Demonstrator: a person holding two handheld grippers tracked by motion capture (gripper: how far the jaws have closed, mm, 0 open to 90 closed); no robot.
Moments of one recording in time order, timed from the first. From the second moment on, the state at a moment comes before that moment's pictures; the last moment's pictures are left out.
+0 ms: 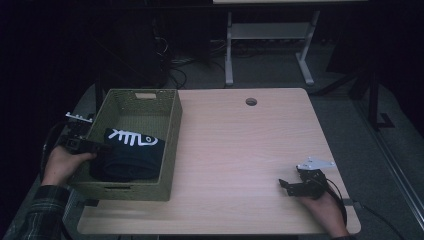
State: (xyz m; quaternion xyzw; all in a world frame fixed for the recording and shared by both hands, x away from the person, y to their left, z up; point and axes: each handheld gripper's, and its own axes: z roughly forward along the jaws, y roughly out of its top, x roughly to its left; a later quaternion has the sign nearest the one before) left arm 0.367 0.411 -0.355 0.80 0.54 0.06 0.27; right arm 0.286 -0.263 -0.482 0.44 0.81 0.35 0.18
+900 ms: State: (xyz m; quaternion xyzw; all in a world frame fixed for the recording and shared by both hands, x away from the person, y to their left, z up) left arm 0.362 0.379 -0.329 0.79 0.52 0.12 0.29; right arm 0.286 -0.263 -0.482 0.44 0.81 0.35 0.18
